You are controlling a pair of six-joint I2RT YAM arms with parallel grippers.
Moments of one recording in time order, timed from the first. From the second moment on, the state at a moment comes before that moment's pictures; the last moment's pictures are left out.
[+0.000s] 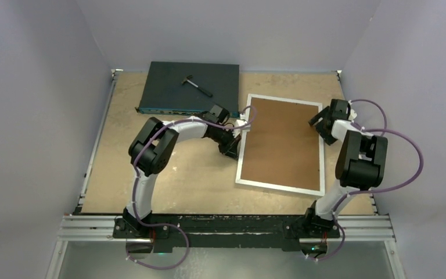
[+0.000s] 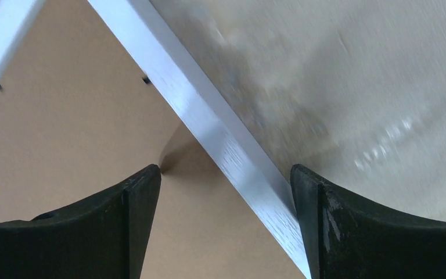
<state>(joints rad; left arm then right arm) -0.61 2.11 1.39 -0.38 0.80 0.34 -0.24 1.72 0.98 -0.21 0.10 0.66</state>
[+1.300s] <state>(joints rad) -0.46 2.51 2.26 -0.27 0.63 0.19 -0.02 1.20 0.86 -0.77 0.03 0.76</state>
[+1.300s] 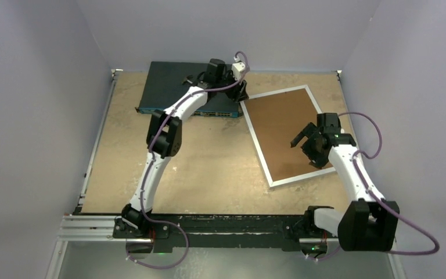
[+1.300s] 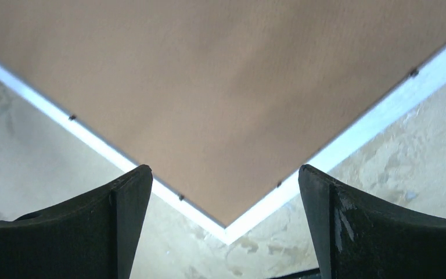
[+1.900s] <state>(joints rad) -0.53 2.74 2.39 0.07 0.51 0.01 -0.02 1.00 0.54 -0.78 -0.13 0.92</state>
